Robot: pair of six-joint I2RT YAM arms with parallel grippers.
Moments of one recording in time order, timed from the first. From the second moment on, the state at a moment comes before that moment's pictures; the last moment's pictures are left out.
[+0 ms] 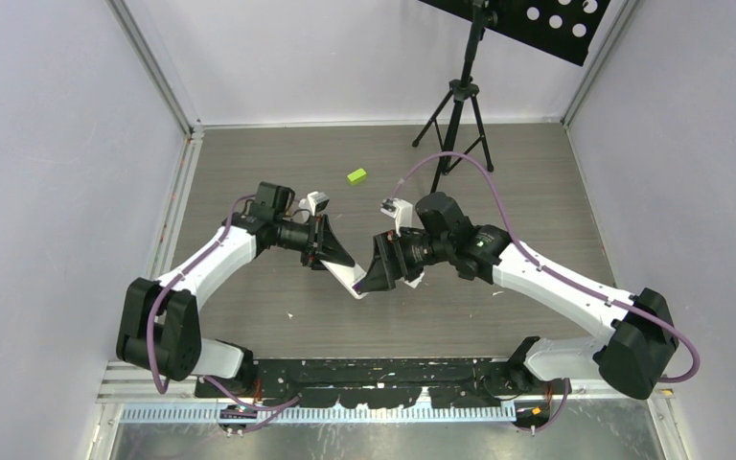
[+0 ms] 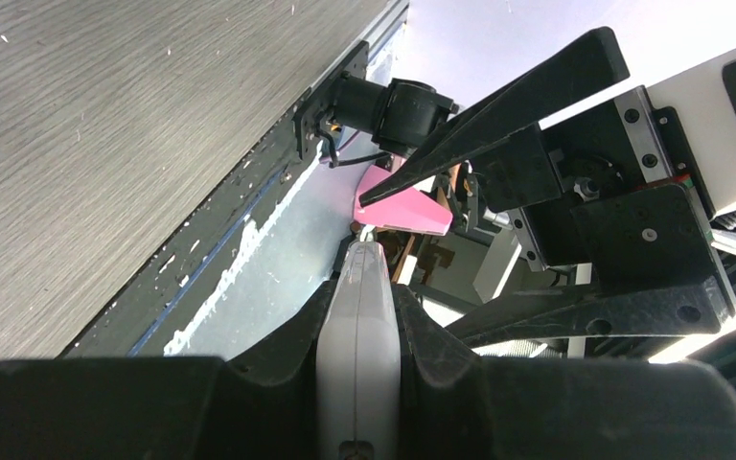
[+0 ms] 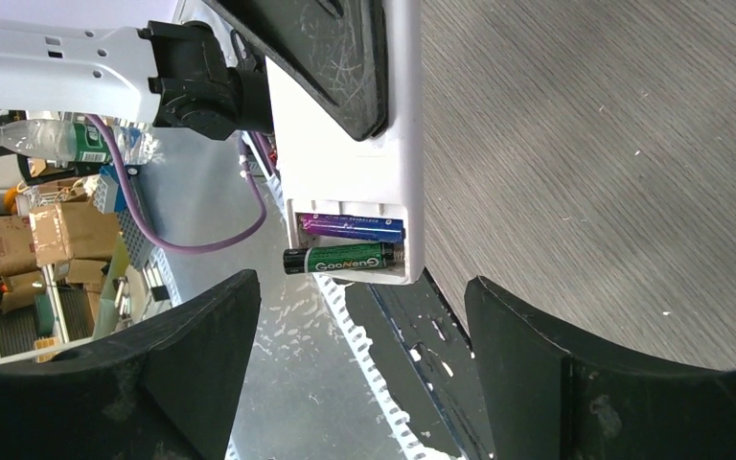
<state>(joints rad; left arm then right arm) -0.32 1.38 0.89 -0.45 1.11 -0.76 0.80 1.26 0.98 -0.38 -0.56 0.51</state>
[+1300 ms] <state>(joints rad) -0.31 1.34 0.87 -0.40 1.11 -0.81 0.81 1.33 1.01 -0.36 -0.62 0.47</state>
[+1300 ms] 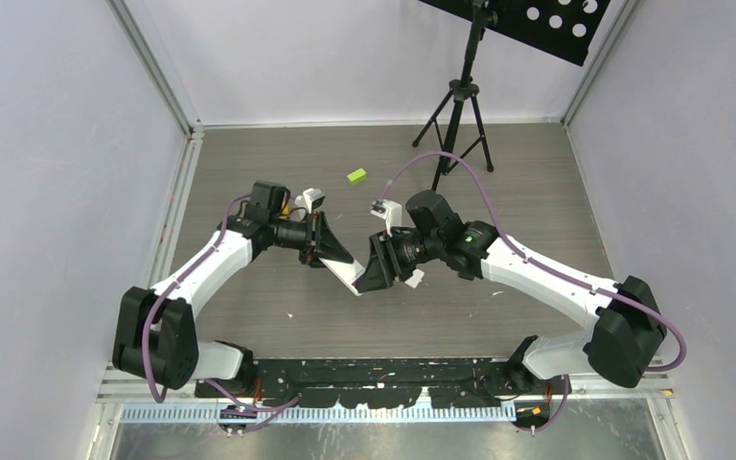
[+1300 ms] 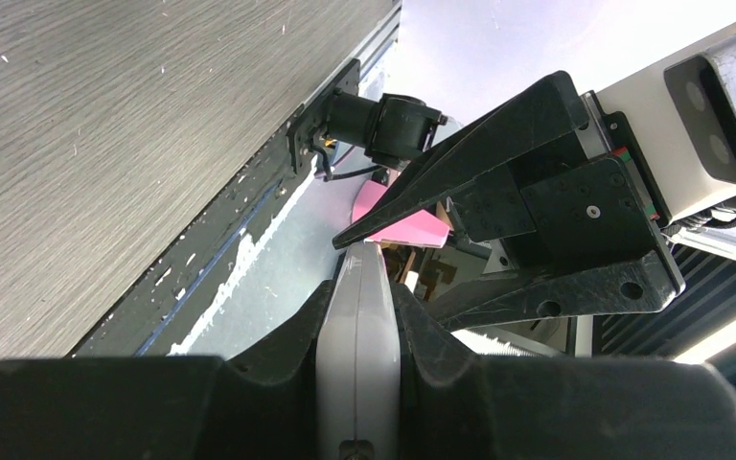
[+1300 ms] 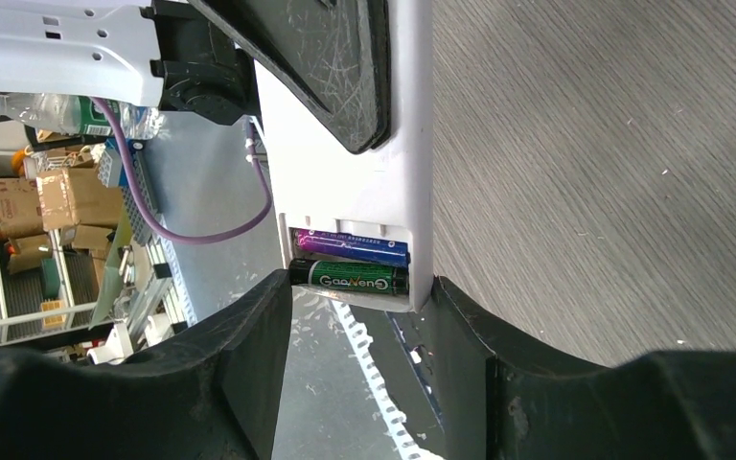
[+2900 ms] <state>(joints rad) -0.32 1.20 0.81 -0.24 1.18 -0.83 0.76 1.36 0.79 0.10 -1.03 0.64</state>
